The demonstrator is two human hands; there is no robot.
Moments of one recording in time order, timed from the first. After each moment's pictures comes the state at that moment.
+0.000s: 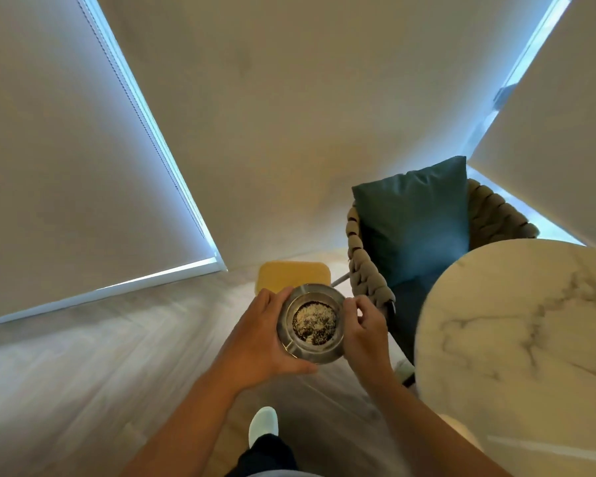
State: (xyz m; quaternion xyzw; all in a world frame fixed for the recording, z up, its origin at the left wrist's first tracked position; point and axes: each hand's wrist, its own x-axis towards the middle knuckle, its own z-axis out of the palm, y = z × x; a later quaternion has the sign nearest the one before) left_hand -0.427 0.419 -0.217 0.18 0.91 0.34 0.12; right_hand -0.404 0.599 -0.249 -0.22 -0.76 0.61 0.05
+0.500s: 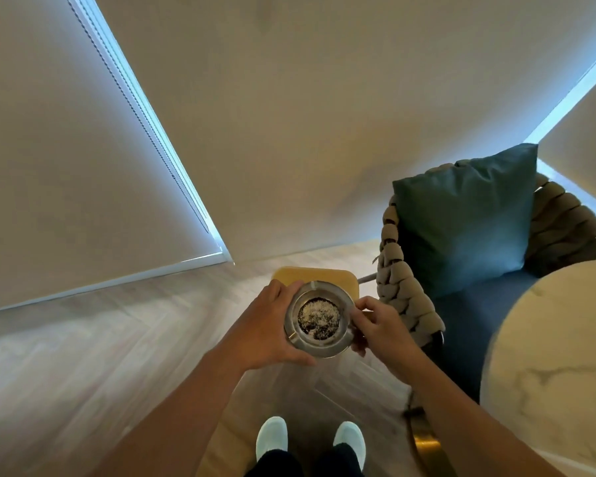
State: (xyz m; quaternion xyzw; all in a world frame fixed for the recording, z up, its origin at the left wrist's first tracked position) left_hand -0.571 0.385 -0.311 0.20 0.91 0.30 0.19; right_hand -0.536 0.609 -0.327 -0.16 -0.76 0.61 -0.18
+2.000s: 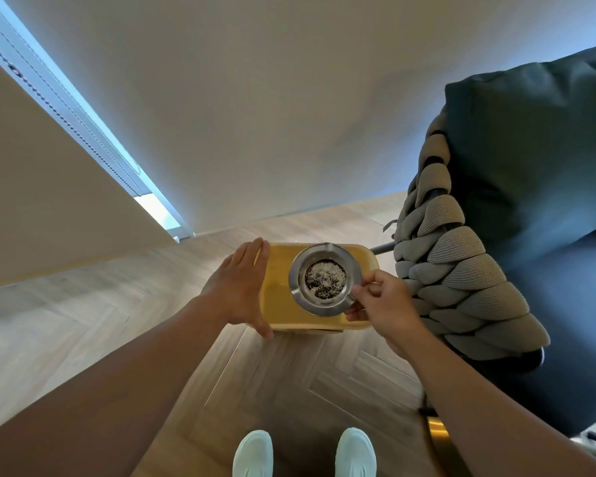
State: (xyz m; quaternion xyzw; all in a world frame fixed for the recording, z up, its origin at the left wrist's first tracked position) left_hand -0.717 0.383 -0.568 0.24 0.93 0.05 0.26; right_hand -0.636 0.622 -0.556 -0.30 -0.73 0.61 -0.12
